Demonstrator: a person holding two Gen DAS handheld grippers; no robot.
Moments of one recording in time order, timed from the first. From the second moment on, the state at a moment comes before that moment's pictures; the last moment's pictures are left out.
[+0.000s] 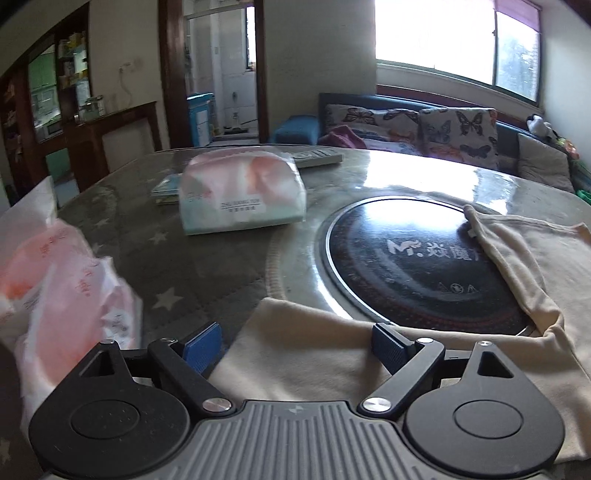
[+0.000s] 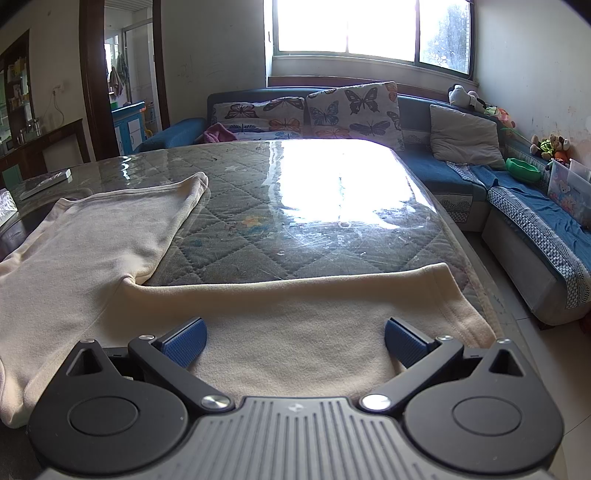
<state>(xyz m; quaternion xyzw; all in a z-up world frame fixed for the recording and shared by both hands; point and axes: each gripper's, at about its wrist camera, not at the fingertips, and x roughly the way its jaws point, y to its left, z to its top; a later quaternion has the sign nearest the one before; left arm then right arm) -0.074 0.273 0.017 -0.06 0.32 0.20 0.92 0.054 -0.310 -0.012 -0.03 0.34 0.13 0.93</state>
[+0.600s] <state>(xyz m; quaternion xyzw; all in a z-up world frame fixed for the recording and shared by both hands) -0.108 0.279 0.012 -0.04 0.32 0.29 0.90 0.054 -0.310 -0.012 -0.03 0.34 0.13 0.93</state>
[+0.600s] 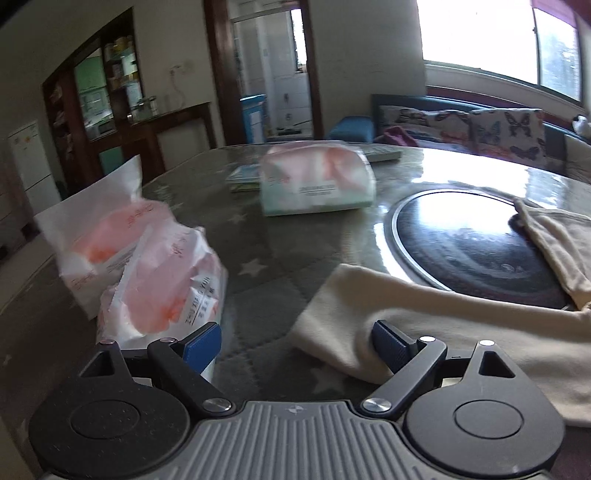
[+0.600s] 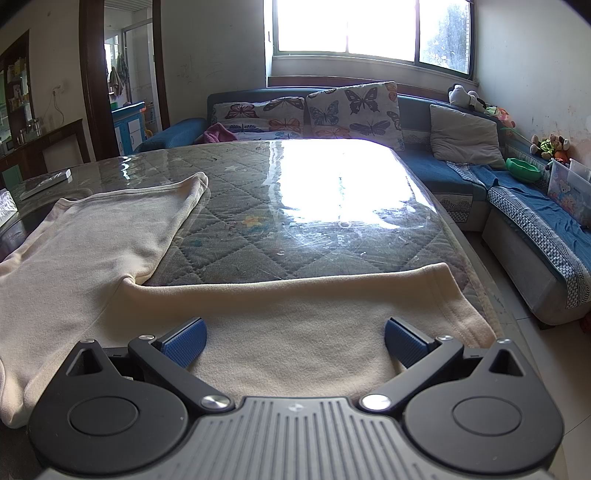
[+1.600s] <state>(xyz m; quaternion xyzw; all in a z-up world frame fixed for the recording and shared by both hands) -0.001 0.143 0.016 -0.01 0.34 0.09 0.93 0.055 -0.311 -0.012 -0.03 0.34 0.13 0.93</state>
